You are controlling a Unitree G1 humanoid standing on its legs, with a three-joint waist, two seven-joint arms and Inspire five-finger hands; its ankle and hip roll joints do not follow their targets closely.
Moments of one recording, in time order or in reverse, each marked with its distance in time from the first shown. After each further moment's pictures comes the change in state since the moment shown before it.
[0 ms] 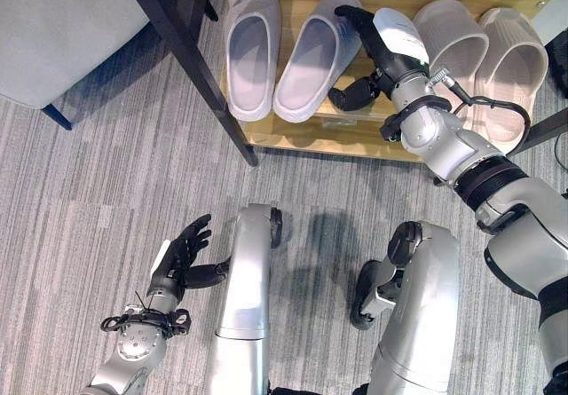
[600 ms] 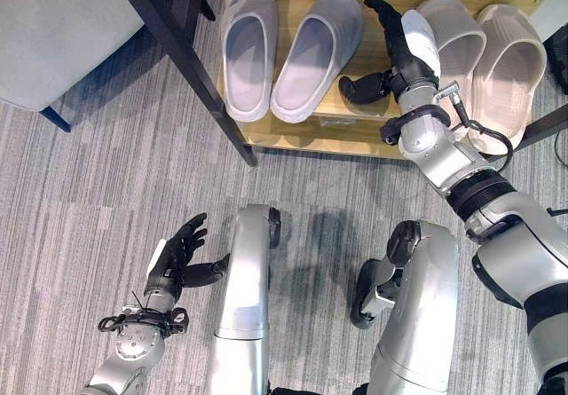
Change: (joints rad) left arm 0.002 -0.001 0.014 0.000 0.000 0.000 0.024; right arm 0.093 0.061 -0.198 -0.009 0.094 0.051 -0.100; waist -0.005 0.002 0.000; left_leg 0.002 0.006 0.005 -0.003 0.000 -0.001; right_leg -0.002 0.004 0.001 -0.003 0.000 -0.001
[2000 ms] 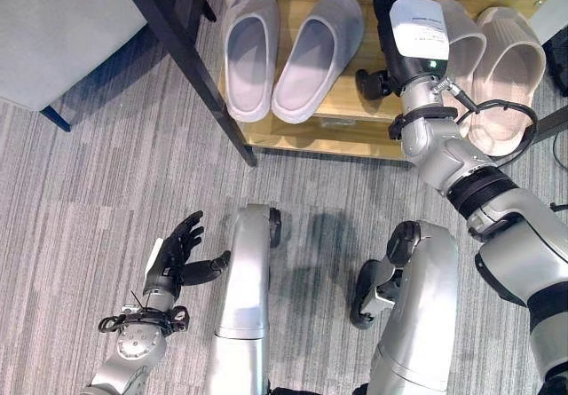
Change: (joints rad) left arm -0.002 -0.013 0.007 -0.001 0.005 -0.002 0.024; right arm -0.031 -0.029 0.063 0.000 -0.448 0.135 -0.126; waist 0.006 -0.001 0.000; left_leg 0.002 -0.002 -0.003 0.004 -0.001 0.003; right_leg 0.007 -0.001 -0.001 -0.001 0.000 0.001
